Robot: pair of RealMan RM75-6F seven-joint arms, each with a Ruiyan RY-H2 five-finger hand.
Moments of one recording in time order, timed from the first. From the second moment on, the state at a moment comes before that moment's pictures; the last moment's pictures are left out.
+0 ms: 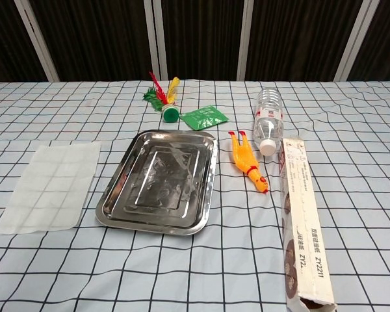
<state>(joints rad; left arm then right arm) -0.18 -1.29 0.00 -1.56 1.49 1.30 0.38 0.04 -1.12 0.00 -1.54 -1.65 1.57 0.13</state>
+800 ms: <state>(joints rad) -0.31 -1.52 0.02 -1.22 1.60 1.21 0.31 0.03 -1.12 0.00 -1.54 -1.64 1.57 0.14</state>
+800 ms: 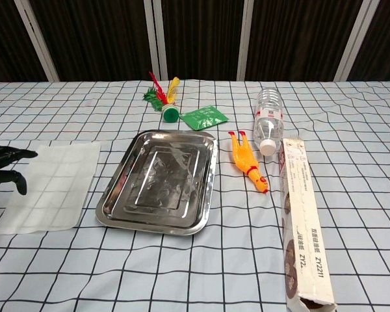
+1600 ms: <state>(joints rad) -0.33 -1.55 0.02 -1.21 1.57 1.20 0.31 0.03 -1.12 0.00 -1.54 -1.64 1.57 0.14</state>
